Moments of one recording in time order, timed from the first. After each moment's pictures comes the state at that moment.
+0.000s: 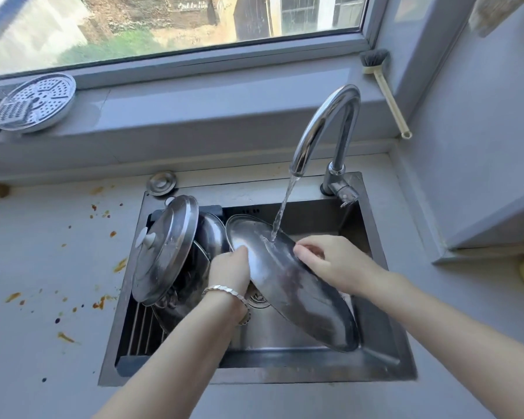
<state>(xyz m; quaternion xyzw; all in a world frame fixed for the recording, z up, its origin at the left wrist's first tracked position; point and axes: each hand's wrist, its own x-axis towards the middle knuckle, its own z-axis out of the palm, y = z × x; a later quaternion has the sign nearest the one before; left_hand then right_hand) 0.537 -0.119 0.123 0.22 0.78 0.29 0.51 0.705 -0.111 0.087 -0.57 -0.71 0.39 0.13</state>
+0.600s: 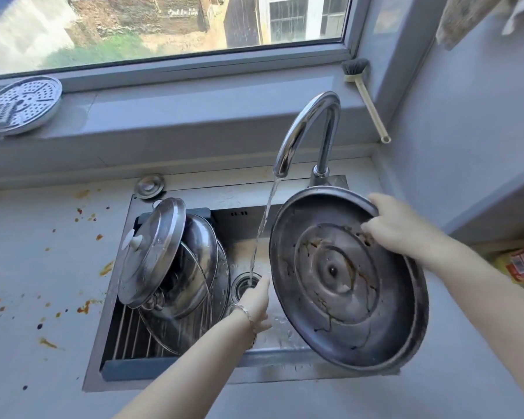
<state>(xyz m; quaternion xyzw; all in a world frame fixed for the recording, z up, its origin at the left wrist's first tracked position) 0.566 -0.146 0.048 0.14 0.72 0.14 0.66 0.772 -0.095 0.150 -0.74 -0.58 0.32 0.08</state>
